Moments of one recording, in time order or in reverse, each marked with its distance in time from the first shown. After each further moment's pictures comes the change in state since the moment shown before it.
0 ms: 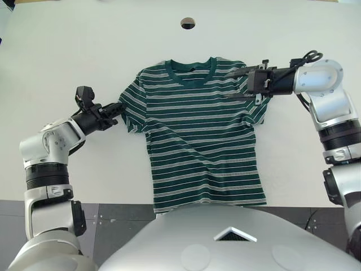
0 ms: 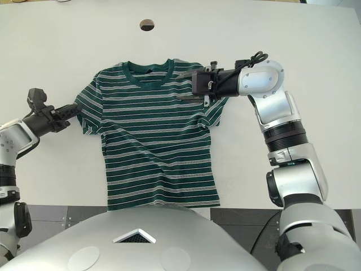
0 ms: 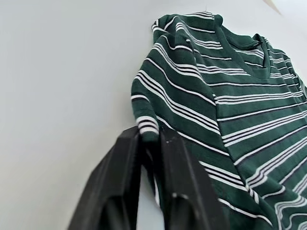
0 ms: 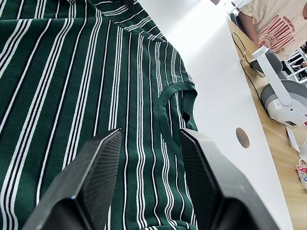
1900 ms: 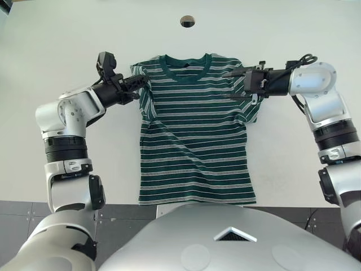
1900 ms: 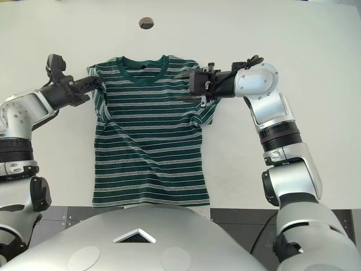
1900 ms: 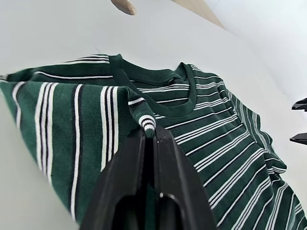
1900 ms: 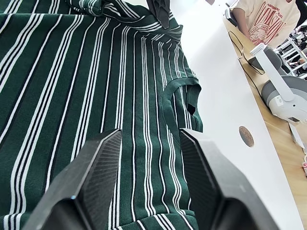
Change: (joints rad) left arm -0.225 -0.166 -0.023 -0.052 0.054 0.107 -0.009; right arm -0.003 0.036 -0.001 0.062 -0.003 -0.035 -0.027
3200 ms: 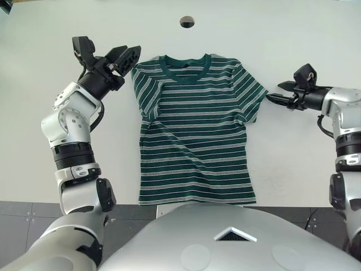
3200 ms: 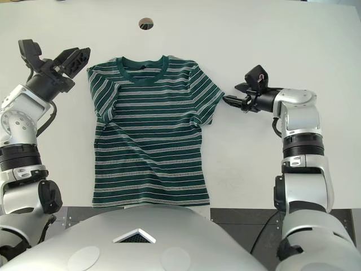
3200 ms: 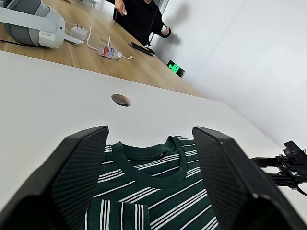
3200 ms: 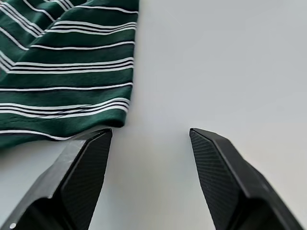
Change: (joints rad) left arm 0.046 -0.084 0.140 -0.040 -0.041 -0.309 -0.010; right arm 0.108 -0.074 -0.259 0.144 0.106 0.705 -0.120
